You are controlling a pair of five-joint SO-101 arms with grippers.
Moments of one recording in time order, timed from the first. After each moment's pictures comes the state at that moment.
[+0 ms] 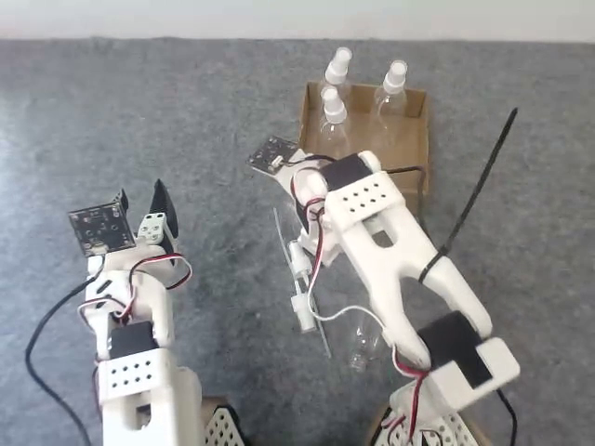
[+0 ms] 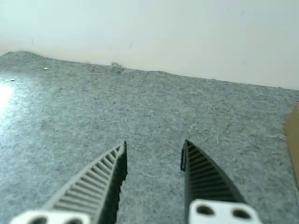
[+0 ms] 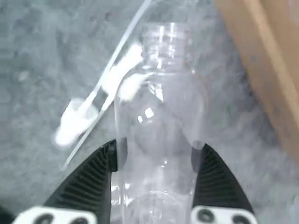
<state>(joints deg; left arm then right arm) -19.9 -69.2 89.4 11.0 5.8 -31.6 2.5 6.8 85.6 22.7</state>
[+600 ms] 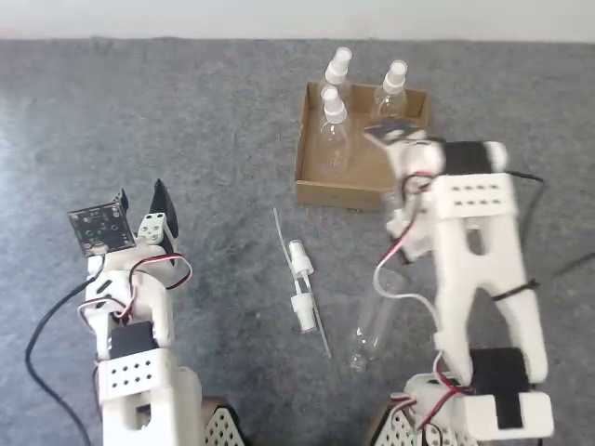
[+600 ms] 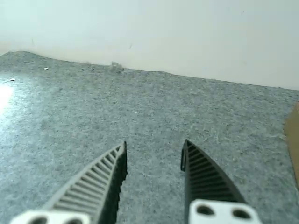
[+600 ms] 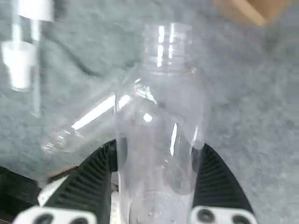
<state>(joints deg) -19.9 -69.2 89.4 11.0 5.8 -4.4 -8.7 6.8 100.2 28.7</state>
